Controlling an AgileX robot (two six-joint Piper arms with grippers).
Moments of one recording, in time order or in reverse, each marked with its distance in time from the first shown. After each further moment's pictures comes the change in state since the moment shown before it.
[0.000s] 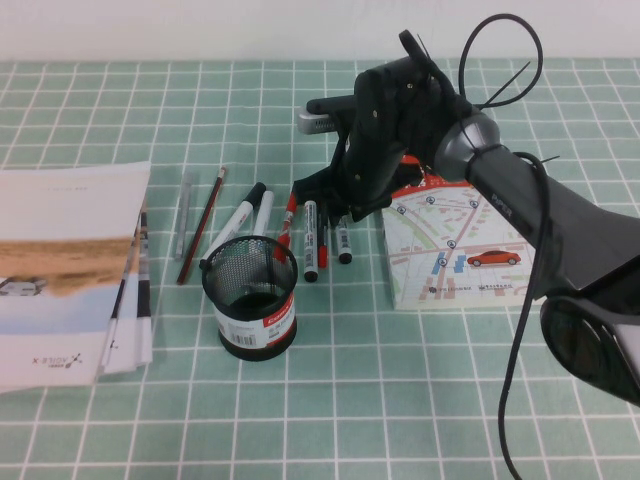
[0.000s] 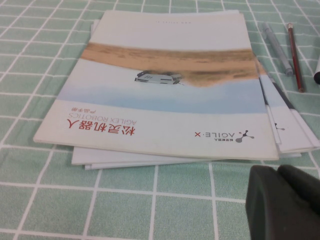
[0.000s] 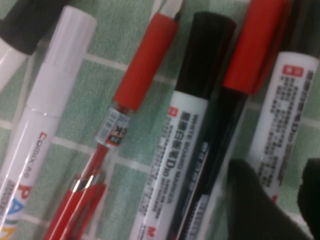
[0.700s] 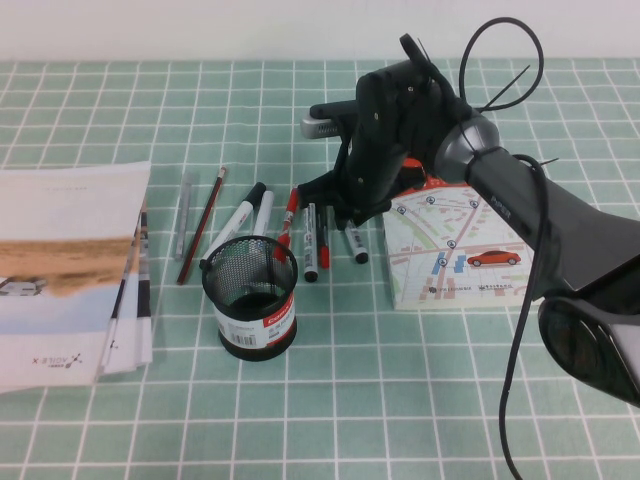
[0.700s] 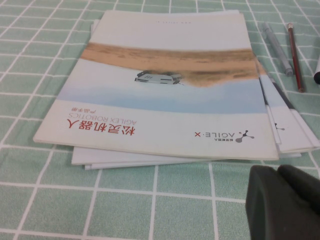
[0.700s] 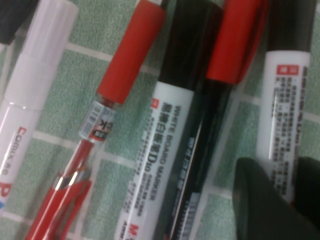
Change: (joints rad) right arm -0.003 0.019 -0.012 -0.005 0.023 -0.005; left arm 0.000 0.000 0.000 0.000 0.000 0.000
